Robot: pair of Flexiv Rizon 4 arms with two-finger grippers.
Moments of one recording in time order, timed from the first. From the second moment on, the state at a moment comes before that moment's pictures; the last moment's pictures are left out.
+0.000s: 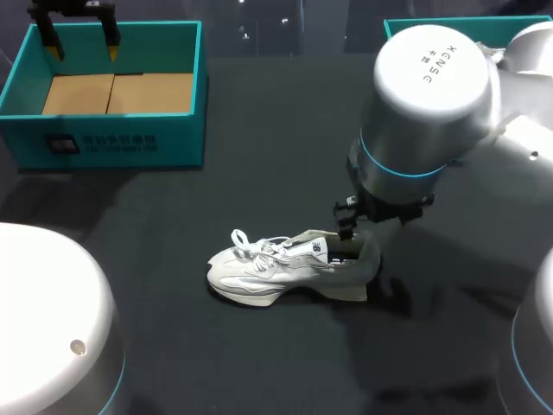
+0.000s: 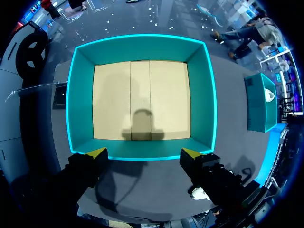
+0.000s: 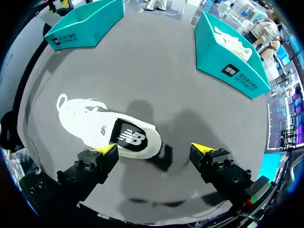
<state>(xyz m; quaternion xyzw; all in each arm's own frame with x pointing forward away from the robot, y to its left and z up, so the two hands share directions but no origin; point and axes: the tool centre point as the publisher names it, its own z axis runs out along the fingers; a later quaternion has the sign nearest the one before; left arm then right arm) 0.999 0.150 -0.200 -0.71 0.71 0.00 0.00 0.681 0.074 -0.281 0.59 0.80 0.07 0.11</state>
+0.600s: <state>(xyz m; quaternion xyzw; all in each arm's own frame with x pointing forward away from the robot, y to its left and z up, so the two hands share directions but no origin) 0.999 0.150 -0.200 -0.71 0.71 0.00 0.00 0.684 0.060 -0.269 0.51 0.84 0.15 0.08</state>
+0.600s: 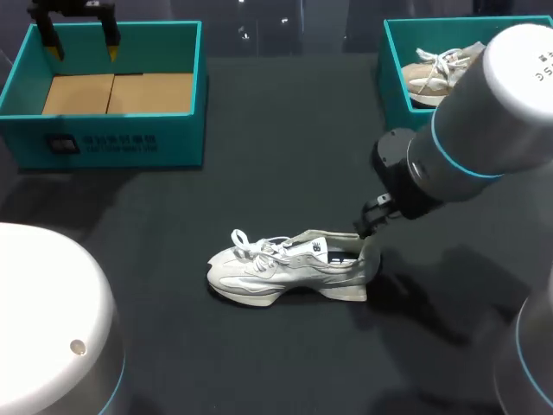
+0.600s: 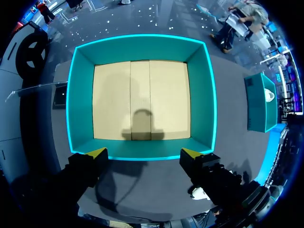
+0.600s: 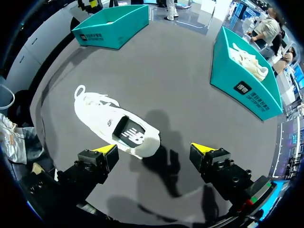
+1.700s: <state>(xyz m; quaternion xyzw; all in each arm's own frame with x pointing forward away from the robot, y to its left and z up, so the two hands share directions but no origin) 0.999 0.150 -0.200 -0.71 0.71 0.00 0.00 0.676 0.000 -0.260 0.25 0.90 0.35 0.03</state>
